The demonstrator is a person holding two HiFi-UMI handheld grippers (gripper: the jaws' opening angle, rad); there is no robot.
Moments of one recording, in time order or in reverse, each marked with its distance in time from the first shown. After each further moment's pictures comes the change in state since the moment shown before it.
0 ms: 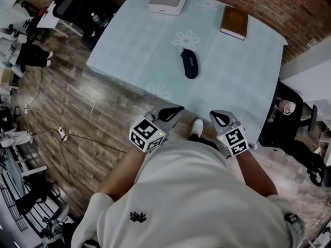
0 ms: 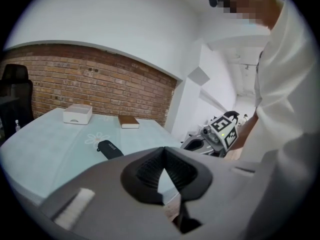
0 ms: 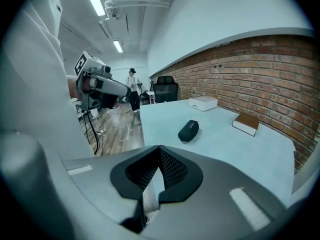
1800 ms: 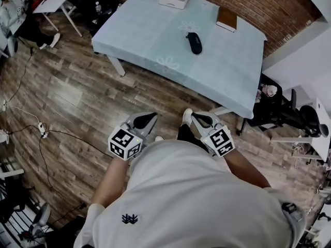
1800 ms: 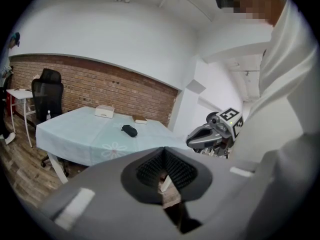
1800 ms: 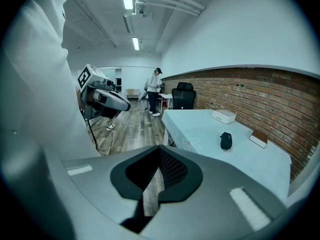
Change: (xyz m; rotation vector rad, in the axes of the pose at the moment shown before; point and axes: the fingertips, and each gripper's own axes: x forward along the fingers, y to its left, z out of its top) left arm -0.257 -0.066 -0.136 -0.054 -0.103 0.101; right arm -0.029 0.272 0.020 -0.154 -0.033 0.000
